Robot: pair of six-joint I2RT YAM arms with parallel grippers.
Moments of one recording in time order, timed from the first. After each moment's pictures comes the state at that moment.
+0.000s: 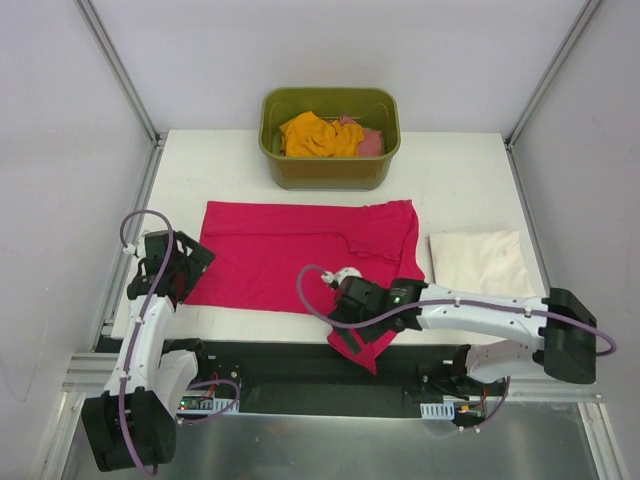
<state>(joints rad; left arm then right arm) 0.15 0.85 0.53 -0.56 0.01 -0.82 1.20 1.26 0.86 -0.82 0.14 0.52</state>
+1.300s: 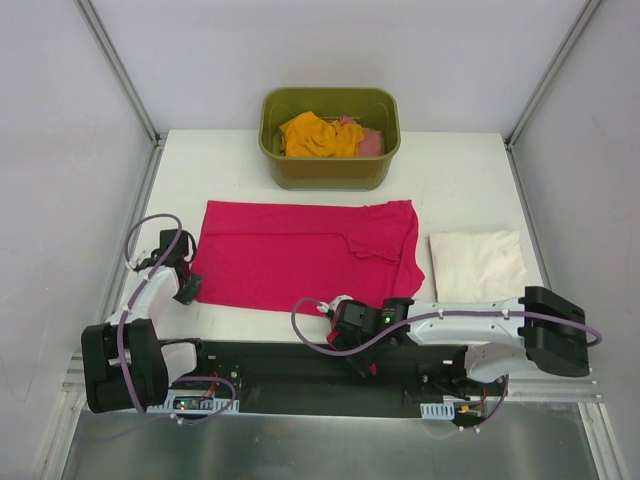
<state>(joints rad) 0.15 1.16 0.54 -0.66 -0.27 -0.95 1.36 1.34 0.75 -0.73 0.03 0.50</state>
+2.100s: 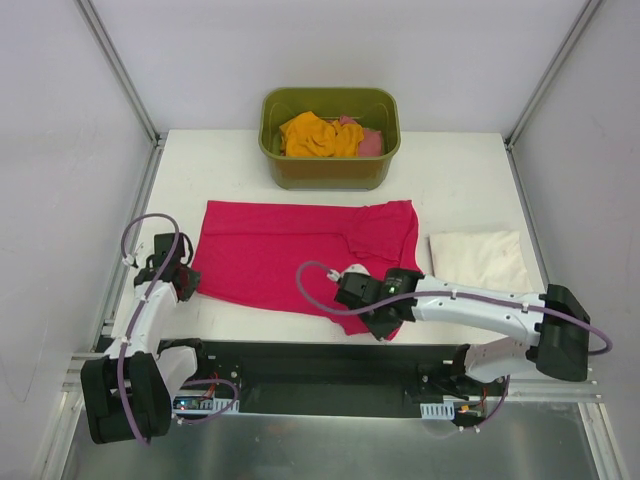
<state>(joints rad) 0.15 0.99 0.50 -0.60 -0.23 -0.89 1.25 1.35 0.98 -1.07 0.20 0.50</state>
